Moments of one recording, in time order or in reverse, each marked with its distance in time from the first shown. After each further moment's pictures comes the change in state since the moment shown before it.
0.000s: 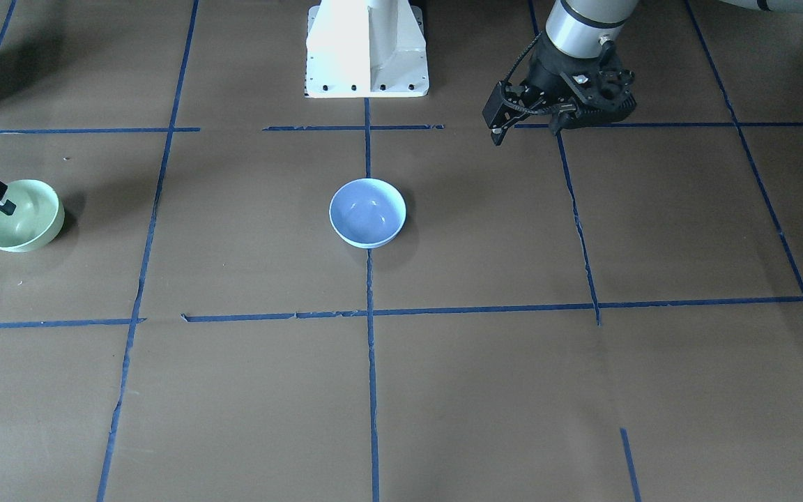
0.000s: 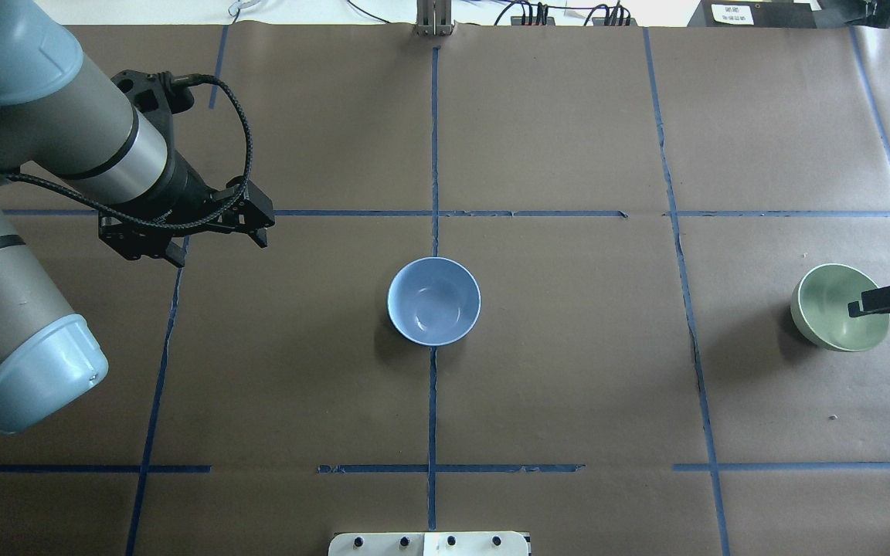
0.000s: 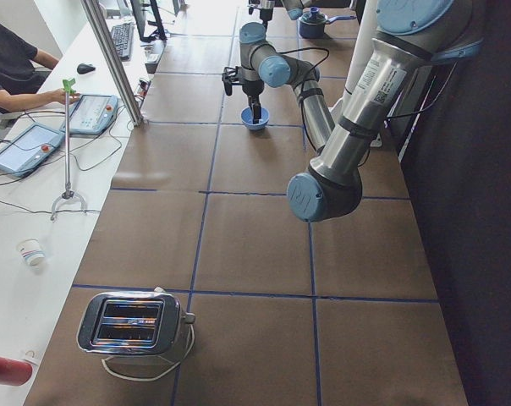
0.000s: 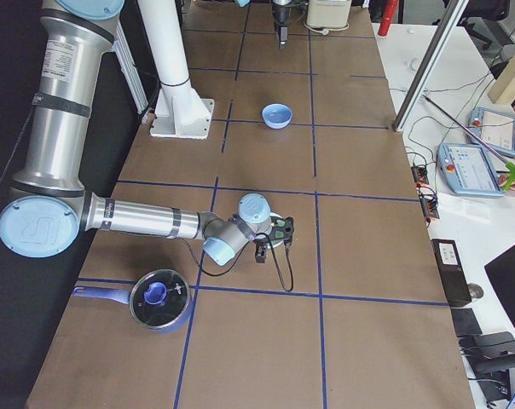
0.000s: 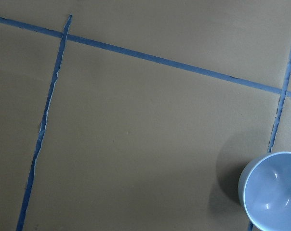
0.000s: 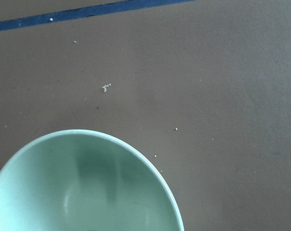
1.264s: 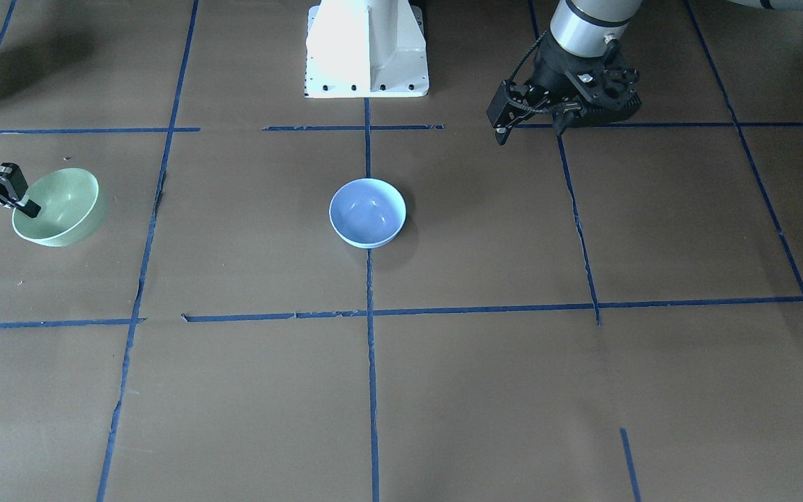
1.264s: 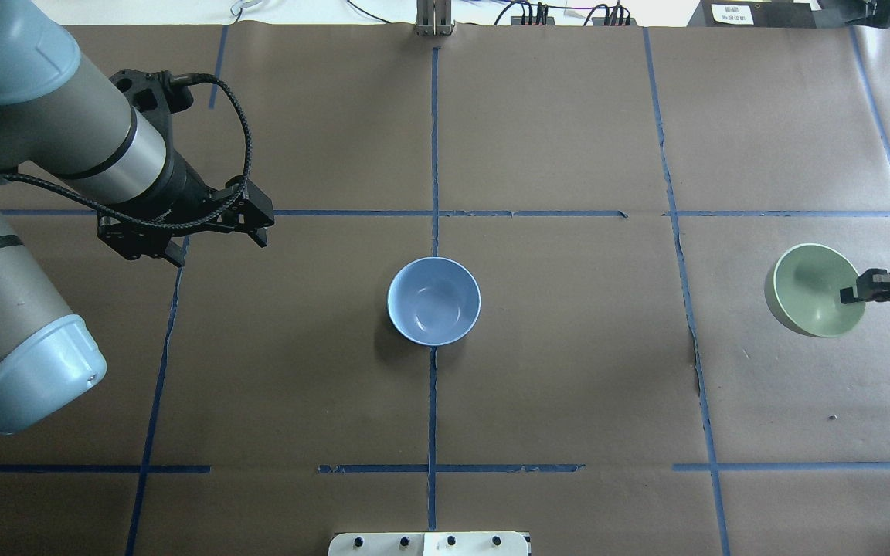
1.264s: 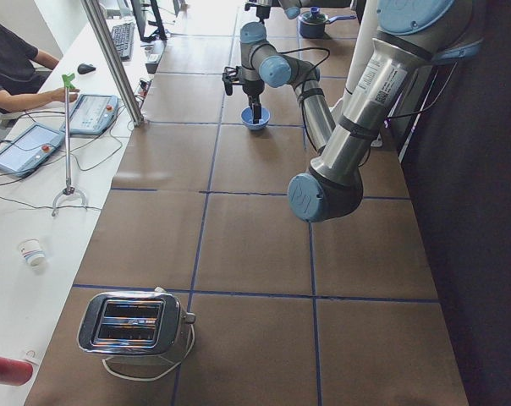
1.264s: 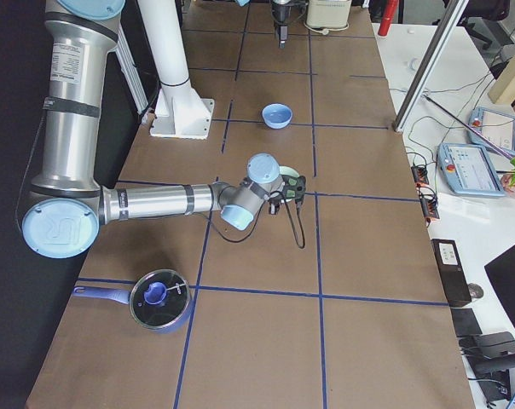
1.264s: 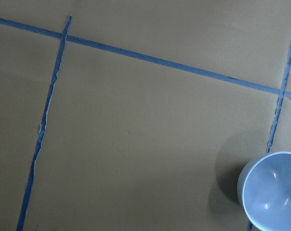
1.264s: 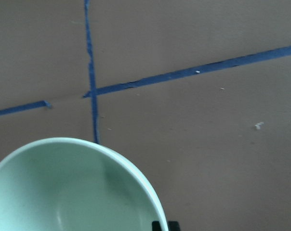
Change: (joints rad) left arm -0.014 0.037 -0.016 -0.003 0.002 0.046; right arm -0.019 0.120 0.196 -0.010 0.035 0.310
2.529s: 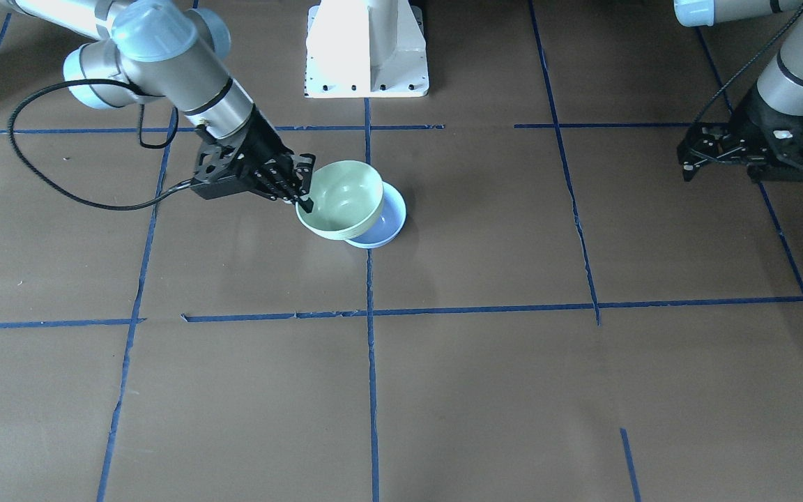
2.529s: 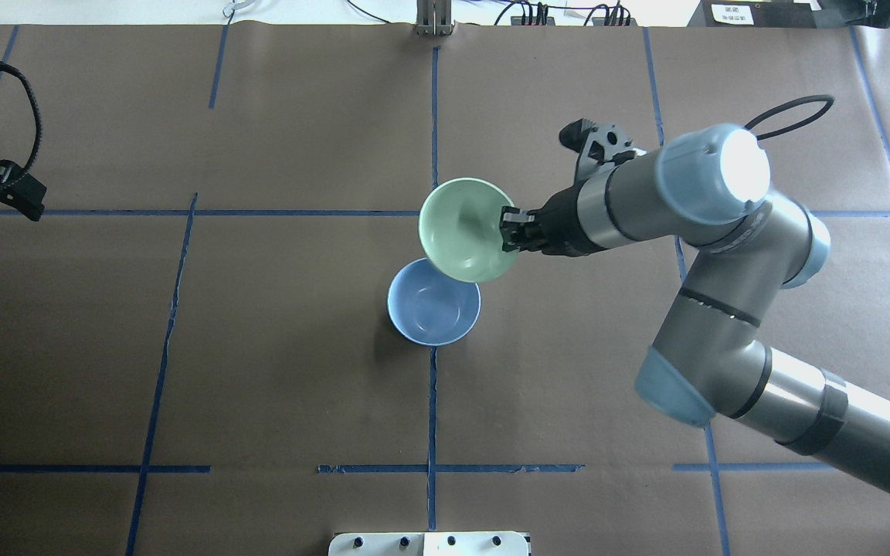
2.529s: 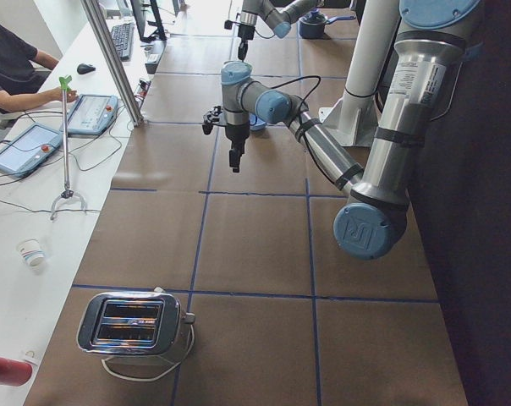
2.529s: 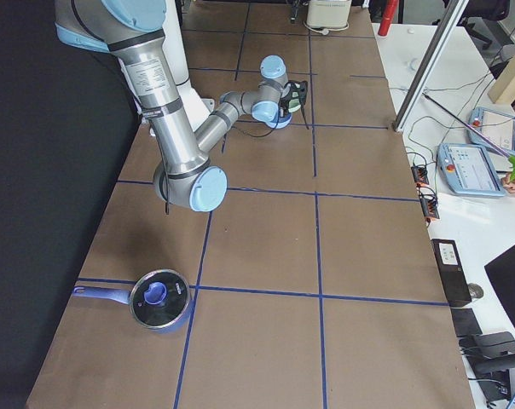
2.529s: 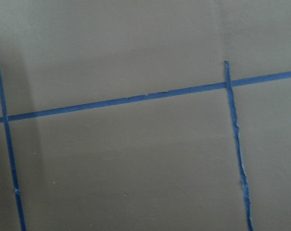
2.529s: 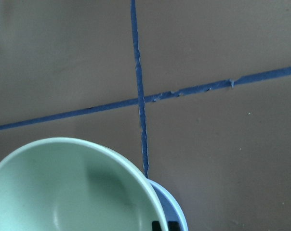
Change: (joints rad) left arm -0.324 0.276 0.108 -0.013 -0.015 0.790; right arm -0.461 0.594 0.019 -0.435 -0.423 0.228
